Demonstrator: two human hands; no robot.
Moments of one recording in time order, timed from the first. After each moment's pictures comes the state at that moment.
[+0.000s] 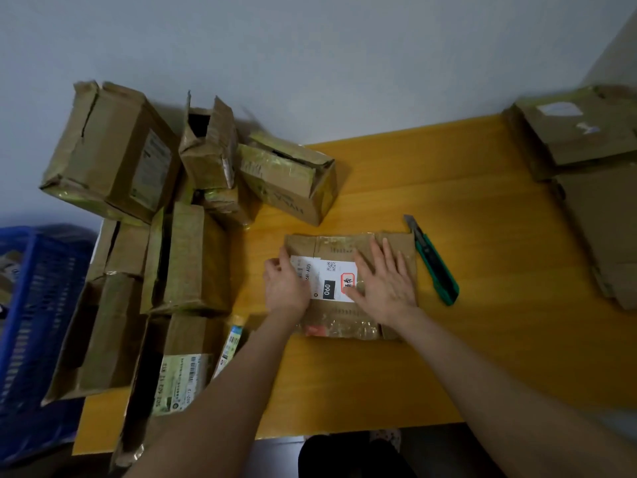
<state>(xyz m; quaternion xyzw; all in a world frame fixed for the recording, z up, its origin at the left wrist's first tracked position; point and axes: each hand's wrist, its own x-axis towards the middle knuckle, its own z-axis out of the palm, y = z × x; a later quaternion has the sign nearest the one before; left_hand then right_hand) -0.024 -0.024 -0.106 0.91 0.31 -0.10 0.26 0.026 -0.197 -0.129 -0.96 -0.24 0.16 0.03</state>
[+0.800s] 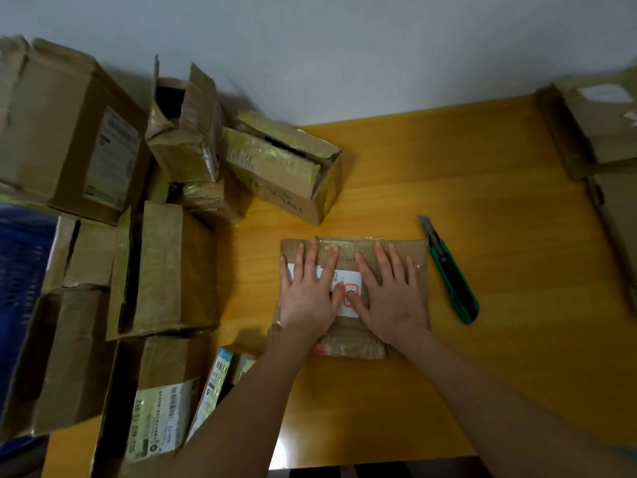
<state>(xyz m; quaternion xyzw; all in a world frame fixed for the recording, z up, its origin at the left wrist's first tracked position) -0.006 -0.030 -0.176 0.99 0.07 -0.07 0.04 0.033 -0.191 -0.171 -0.97 -0.23 0.08 0.04</state>
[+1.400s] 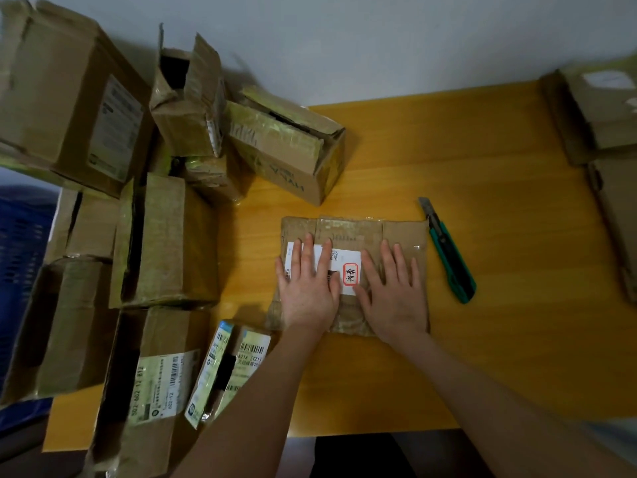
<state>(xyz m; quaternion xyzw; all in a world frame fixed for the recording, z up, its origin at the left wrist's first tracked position) -0.034 -0.049 -0.167 0.98 0.15 -0.11 0.07 -0.001 -0.201 -0.178 -0.98 -0.19 0.08 0.02</state>
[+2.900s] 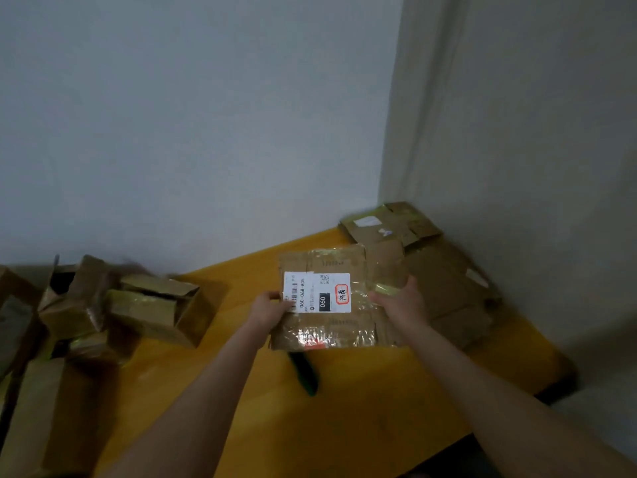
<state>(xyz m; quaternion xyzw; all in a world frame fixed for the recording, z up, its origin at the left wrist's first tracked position) 0.104 -0.203 0.017 0.79 0.23 -0.16 0.55 0.097 -0.443 0.021 -0.81 0.27 0.04 0.53</state>
